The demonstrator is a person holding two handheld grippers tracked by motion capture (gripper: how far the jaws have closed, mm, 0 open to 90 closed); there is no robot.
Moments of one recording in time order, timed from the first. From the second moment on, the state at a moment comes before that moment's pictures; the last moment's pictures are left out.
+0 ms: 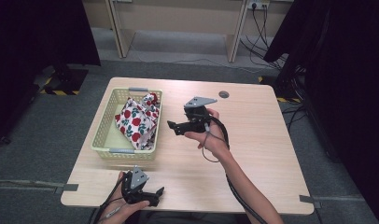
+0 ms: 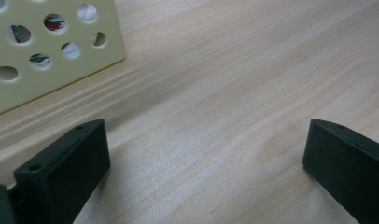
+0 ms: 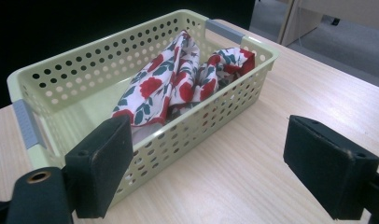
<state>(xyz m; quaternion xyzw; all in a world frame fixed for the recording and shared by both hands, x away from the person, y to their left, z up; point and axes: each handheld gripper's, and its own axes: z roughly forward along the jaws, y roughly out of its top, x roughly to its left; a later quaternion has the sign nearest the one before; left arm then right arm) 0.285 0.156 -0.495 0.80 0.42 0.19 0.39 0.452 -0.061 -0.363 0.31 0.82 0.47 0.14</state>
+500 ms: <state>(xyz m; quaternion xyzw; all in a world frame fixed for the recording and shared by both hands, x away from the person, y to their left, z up) 0.286 0.156 -0.494 0.80 0.42 0.19 0.39 0.433 -0.080 -0.376 0.30 0.82 0.47 0.14</state>
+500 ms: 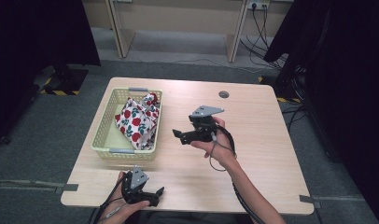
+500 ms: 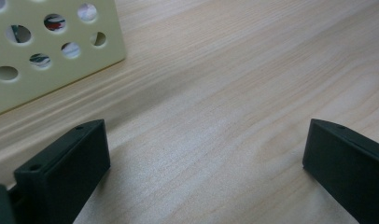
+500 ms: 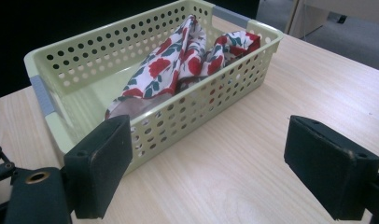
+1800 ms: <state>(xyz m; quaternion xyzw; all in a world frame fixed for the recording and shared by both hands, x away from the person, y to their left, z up) 0.285 0.155 -0.494 0.80 0.42 0.19 0.39 0.398 -0.151 -0.424 0.34 0.81 0.47 0.12</state>
